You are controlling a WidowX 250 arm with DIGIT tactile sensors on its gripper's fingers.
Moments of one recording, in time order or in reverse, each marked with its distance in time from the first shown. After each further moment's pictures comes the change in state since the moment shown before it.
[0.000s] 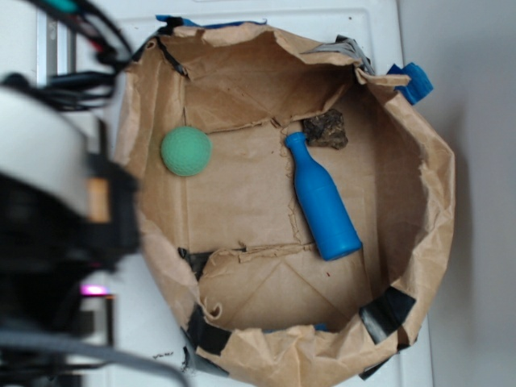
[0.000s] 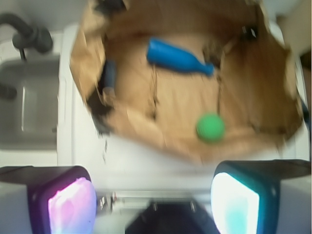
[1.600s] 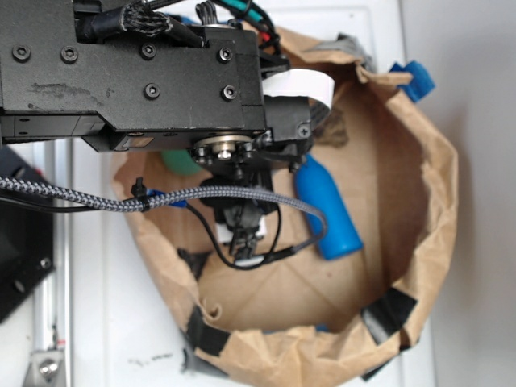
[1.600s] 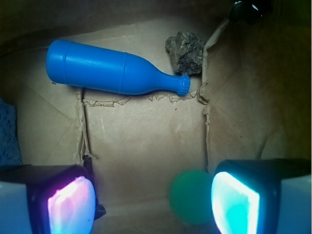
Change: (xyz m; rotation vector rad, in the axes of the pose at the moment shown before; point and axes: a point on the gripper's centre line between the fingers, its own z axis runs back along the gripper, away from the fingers) arm 0.033 0.058 -0.111 0.085 0.064 0.165
